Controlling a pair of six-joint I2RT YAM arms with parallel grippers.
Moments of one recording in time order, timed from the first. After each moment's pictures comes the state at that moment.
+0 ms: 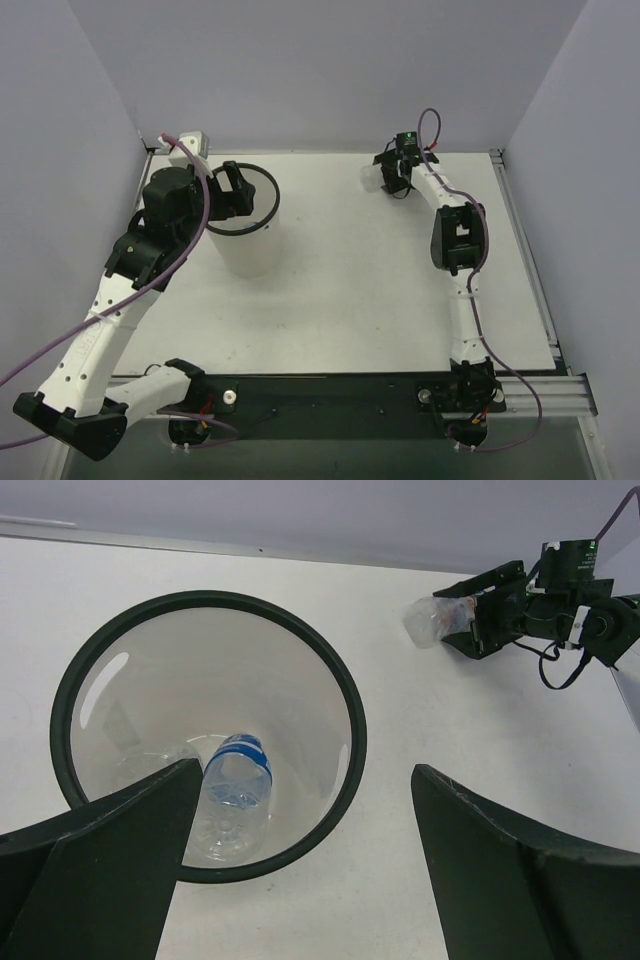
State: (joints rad) left arm -0.43 1.07 1.34 -0.55 -0.19 -0.37; right arm 0.17 2.56 2.25 -0.55 0.06 1.29
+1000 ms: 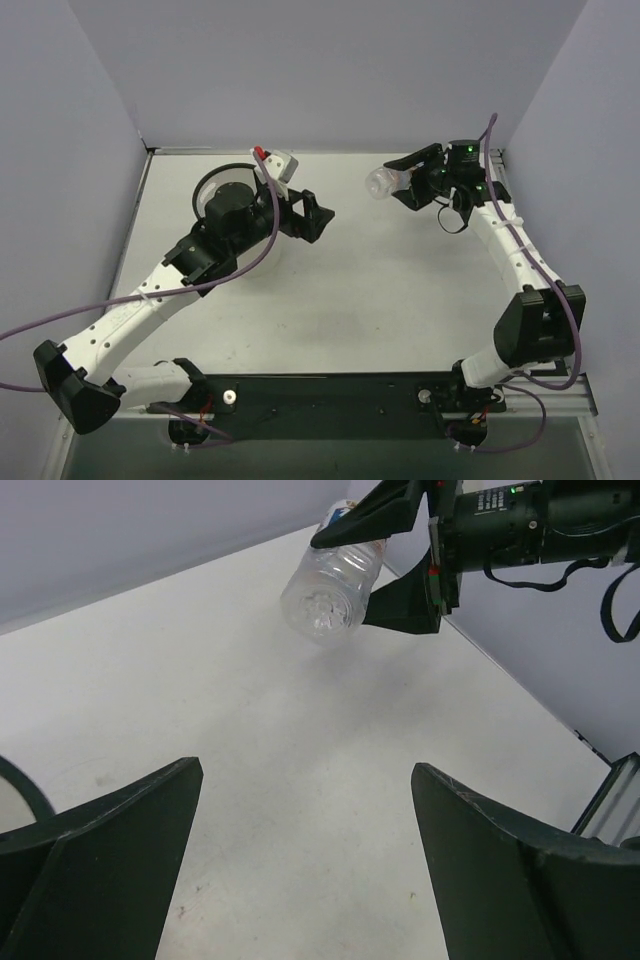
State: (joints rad) left arm -0.74 1.16 1.22 -0.19 0.01 -0.26; right arm 0.13 1.56 1.34 -0.40 -0.32 1.27
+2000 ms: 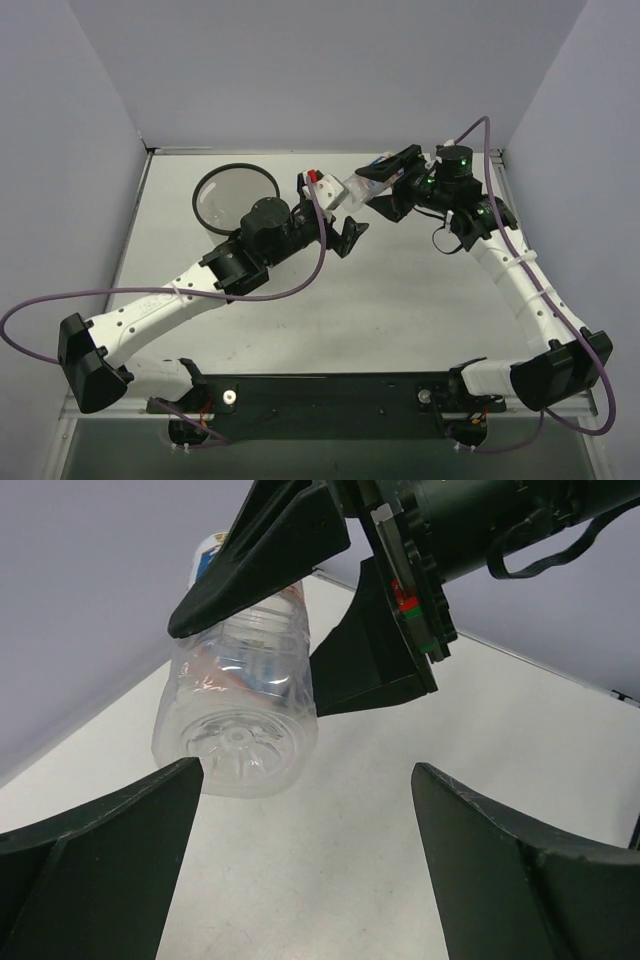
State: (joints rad) left arm -0.92 1.29 1.19 0.08 -0.01 0.02; right arm 0.35 1.31 1.33 -0.44 -0.38 1.35
